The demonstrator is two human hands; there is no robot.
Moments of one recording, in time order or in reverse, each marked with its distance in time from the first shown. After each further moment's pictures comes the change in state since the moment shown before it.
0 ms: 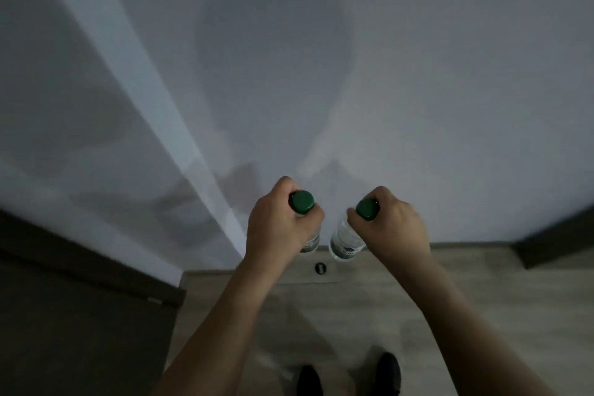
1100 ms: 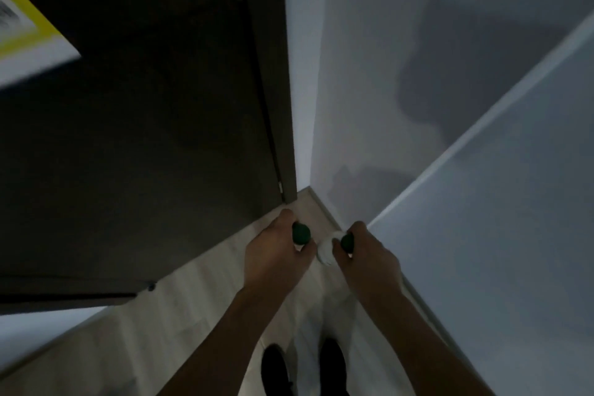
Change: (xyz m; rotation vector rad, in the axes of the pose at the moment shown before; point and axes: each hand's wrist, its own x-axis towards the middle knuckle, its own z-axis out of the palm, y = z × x) left_hand -0.129 -0.241 -0.086 0.350 0.436 -0.926; right_hand -0.043 -0.169 0.298 -0.148 -0.752 -0.811
